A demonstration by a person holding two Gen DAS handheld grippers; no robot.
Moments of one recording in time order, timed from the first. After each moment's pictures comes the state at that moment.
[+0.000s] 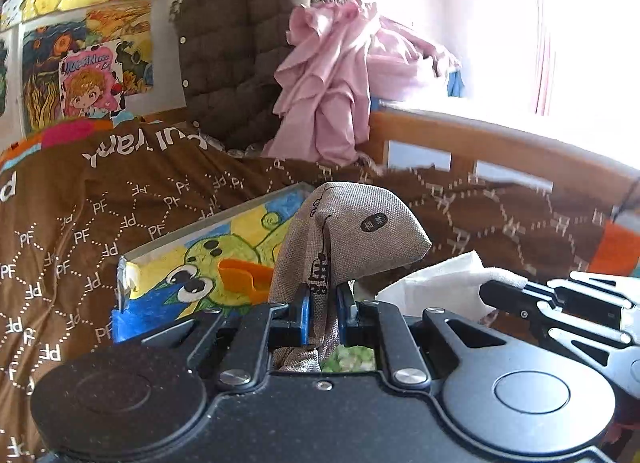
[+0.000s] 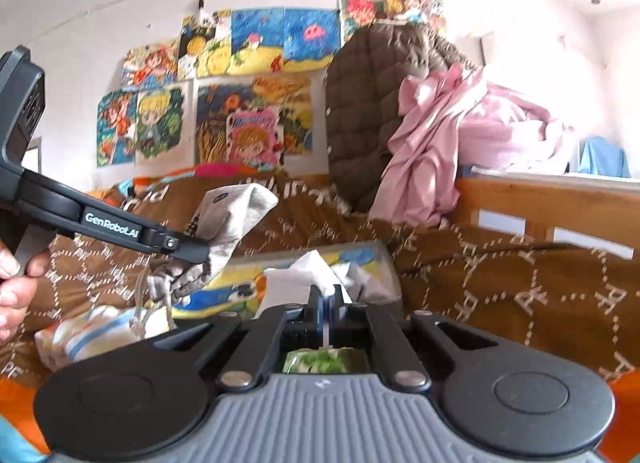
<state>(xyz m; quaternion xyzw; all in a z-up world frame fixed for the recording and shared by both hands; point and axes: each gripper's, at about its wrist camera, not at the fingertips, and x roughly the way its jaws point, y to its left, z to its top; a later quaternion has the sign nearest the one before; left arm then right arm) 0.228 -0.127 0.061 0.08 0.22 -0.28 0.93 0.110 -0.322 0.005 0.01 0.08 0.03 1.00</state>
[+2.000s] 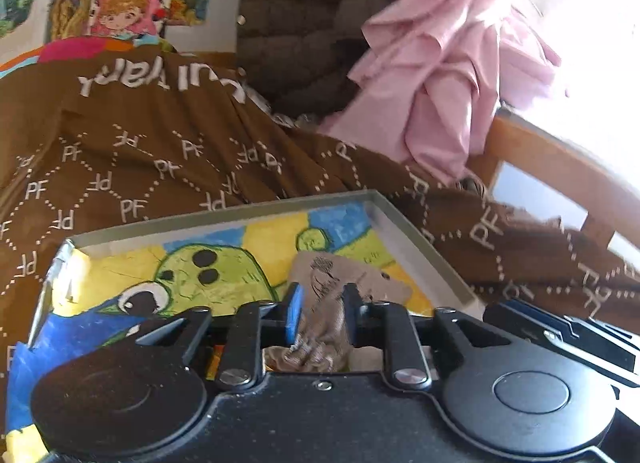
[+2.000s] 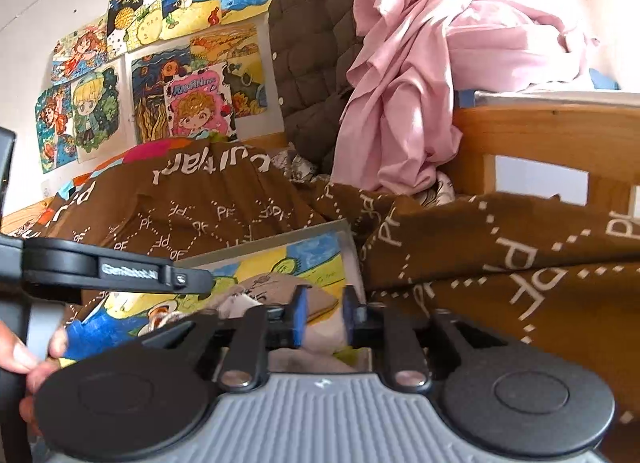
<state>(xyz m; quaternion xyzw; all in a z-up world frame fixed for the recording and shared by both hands) 0.427 -0.191 0.005 -0.03 0.27 -0.20 0.94 0.317 -0.381 -0.018 0.08 0.15 0.01 0.99</state>
